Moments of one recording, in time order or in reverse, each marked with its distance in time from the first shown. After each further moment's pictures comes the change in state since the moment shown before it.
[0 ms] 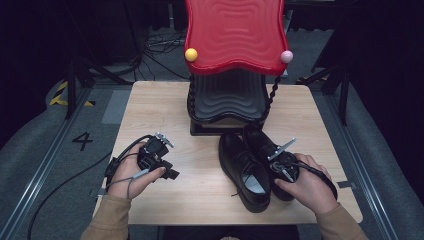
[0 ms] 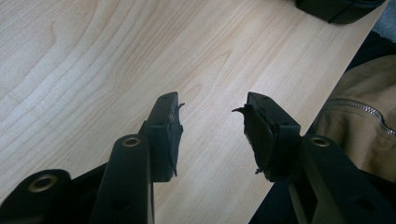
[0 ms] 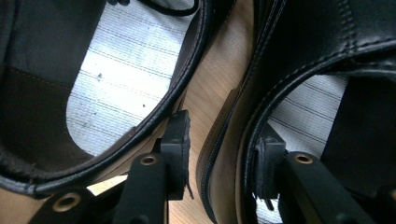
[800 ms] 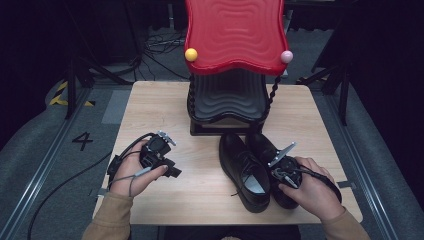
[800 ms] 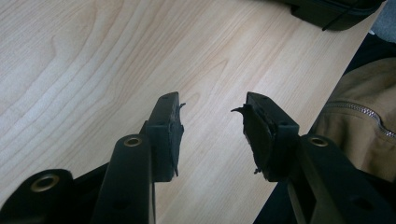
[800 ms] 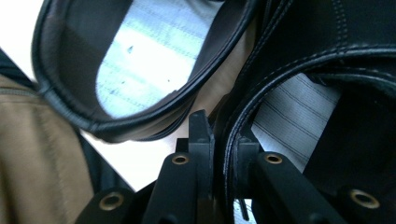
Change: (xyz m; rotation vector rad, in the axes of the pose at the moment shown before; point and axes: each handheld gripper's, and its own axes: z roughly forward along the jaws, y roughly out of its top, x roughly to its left) left arm -0.001 0.005 -0.001 -0.007 0.000 0.015; right arm 0.015 -0.005 -0.016 0.028 -0.013 -0.107
